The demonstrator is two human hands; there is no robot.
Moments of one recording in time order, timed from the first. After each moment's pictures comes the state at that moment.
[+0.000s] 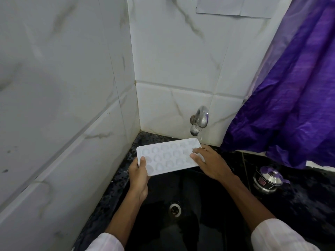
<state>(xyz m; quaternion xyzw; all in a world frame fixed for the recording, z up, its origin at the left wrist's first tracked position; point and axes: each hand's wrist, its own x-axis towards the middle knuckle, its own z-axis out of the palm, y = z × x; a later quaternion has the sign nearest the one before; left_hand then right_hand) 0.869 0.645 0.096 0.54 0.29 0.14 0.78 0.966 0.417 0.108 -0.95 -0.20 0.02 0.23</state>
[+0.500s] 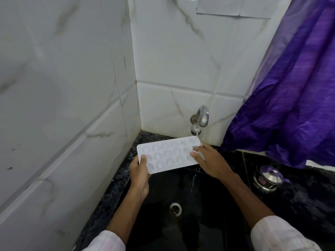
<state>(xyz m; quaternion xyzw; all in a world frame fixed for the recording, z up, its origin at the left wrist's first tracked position) 0.869 0.646 0.100 0.54 0.29 0.15 0.78 0.962 0.420 0.114 -0.95 -0.21 0.01 0.23</state>
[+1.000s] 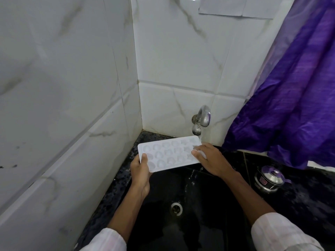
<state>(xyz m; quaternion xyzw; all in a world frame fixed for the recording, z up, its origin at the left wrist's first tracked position) 0.870 0.649 0.101 0.53 0.29 0.15 0.78 0.971 0.418 0.109 -0.94 -0.23 0.01 0.26</state>
